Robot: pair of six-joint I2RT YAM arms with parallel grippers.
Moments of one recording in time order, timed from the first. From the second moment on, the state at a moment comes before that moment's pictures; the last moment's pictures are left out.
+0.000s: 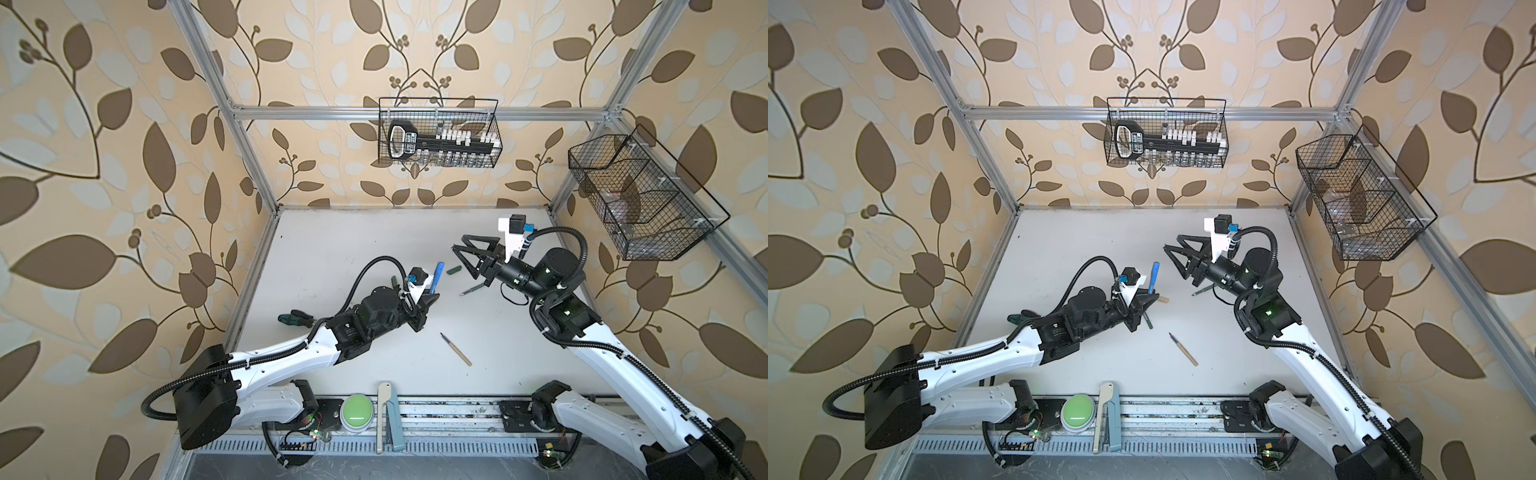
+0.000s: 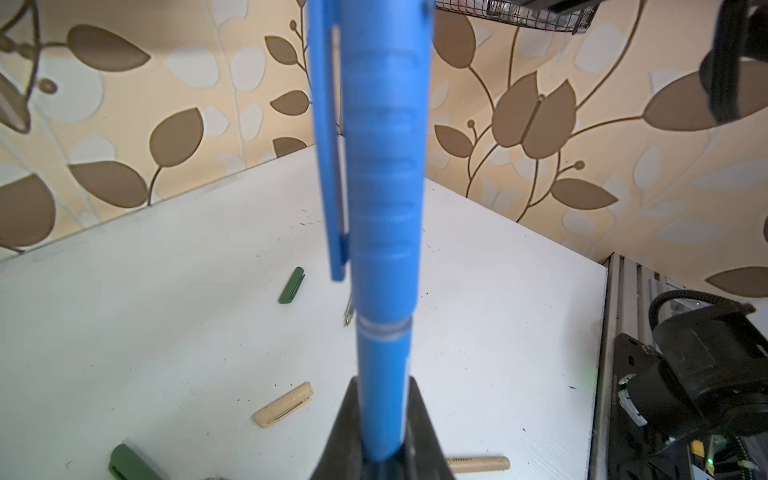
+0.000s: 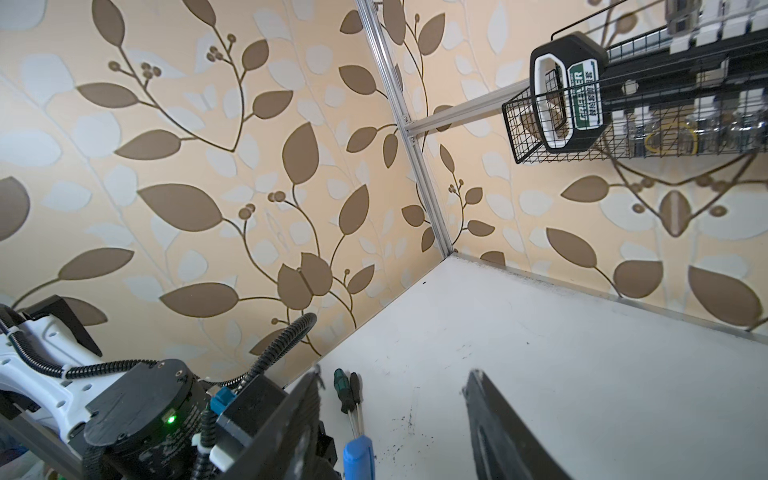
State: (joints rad) left arm -0.95 1.17 0.69 0.26 -0.01 -0.14; right arm 0.42 0.98 0.85 0.22 -0.48 0.42
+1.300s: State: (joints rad) left arm -0.95 1.19 0.69 0.24 -0.01 -0.16; right arm 0.50 1.00 0.95 -0.18 -0.44 0.32
